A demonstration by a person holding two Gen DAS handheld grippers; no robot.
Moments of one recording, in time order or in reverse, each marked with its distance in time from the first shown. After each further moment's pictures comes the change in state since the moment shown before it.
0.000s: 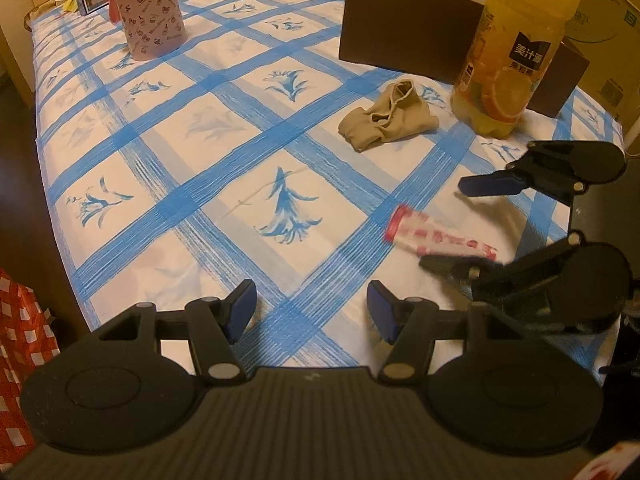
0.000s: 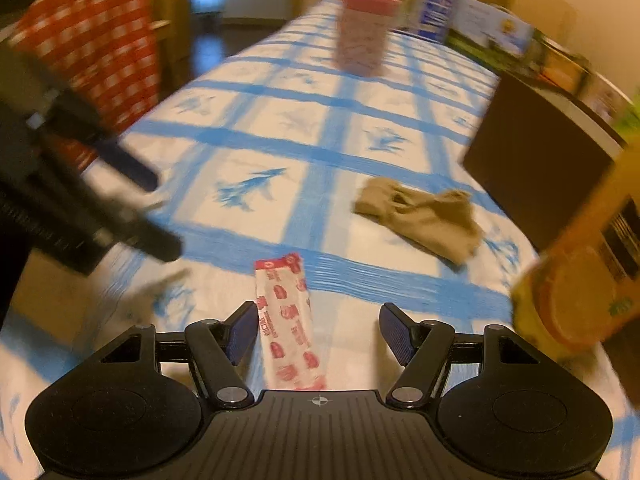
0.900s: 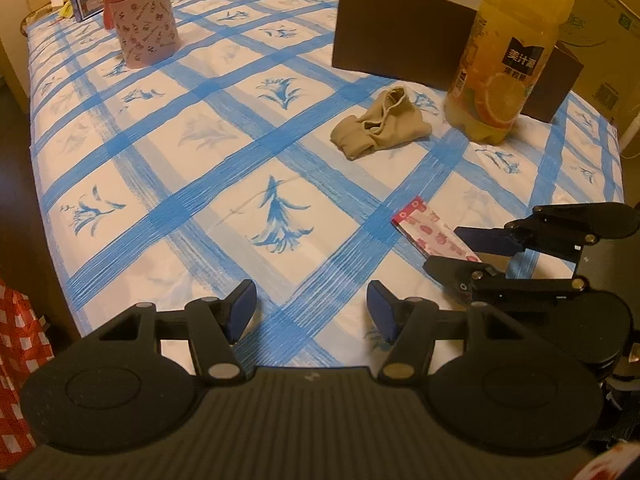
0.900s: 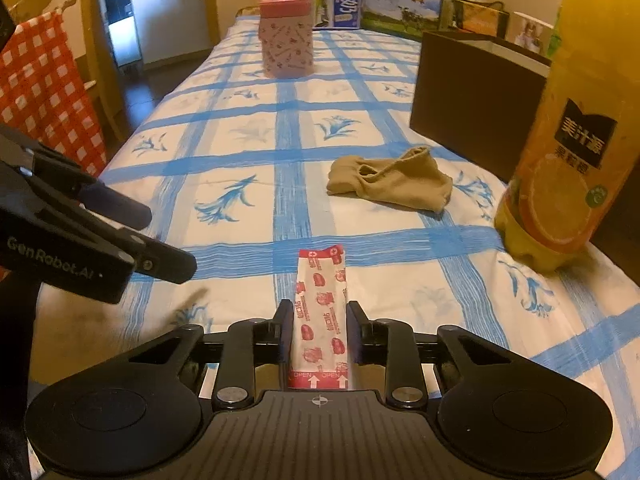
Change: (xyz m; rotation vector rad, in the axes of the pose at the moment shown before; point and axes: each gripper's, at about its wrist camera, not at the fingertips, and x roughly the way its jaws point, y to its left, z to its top) left arm 0.000 -0.006 0.002 0.010 -0.026 -0.016; right arm -0.015 0.014 -0.012 0.298 -0.039 -0.086
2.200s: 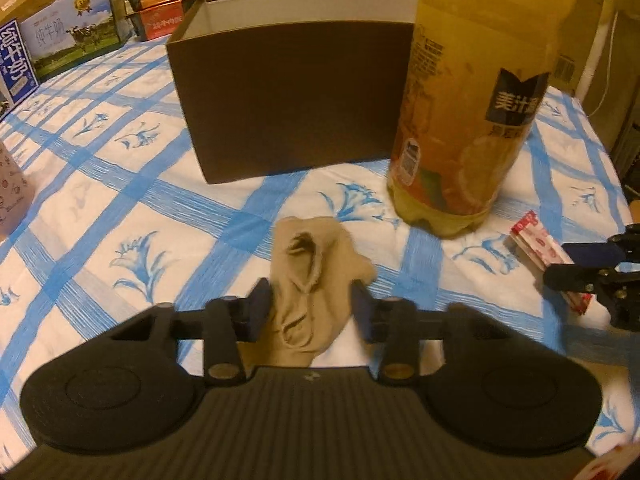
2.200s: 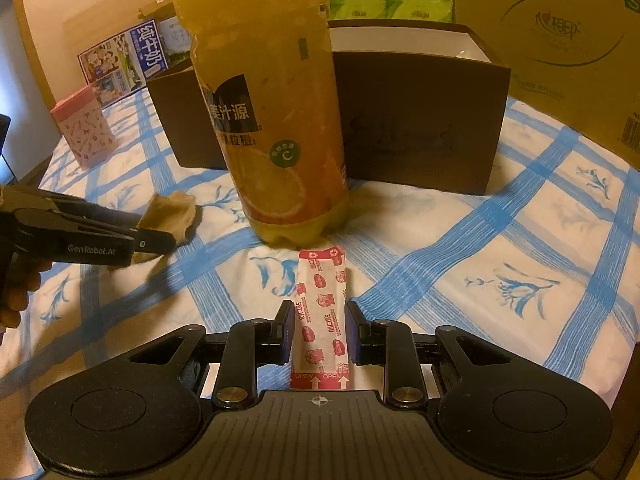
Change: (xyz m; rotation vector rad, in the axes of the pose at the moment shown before) left arm 0.103 -0.057 0.109 0.304 -0.111 -0.139; right arm -0.044 -0.134 -0.018 0.453 -0.058 -0.241
